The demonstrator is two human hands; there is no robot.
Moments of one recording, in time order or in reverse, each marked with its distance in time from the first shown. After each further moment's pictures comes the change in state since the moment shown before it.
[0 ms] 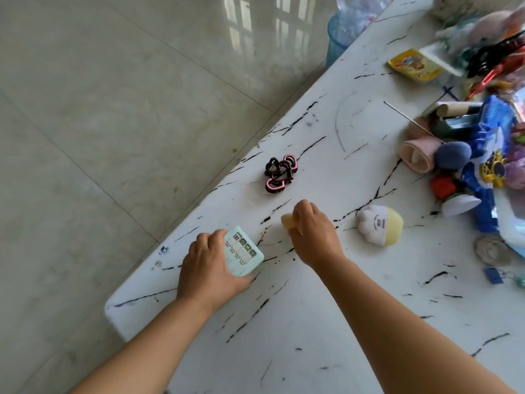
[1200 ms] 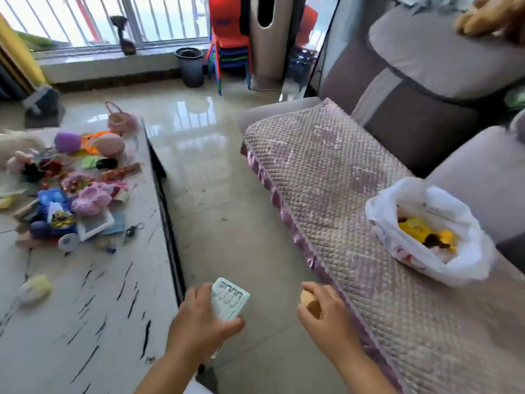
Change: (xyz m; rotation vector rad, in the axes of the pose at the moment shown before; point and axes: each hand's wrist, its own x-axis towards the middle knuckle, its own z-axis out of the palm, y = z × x) left_hand -0.552 0.358 0.043 0.120 -0.424 0.854; right_hand -0.773 0.177 -0.222 0.387 0.822 0.897
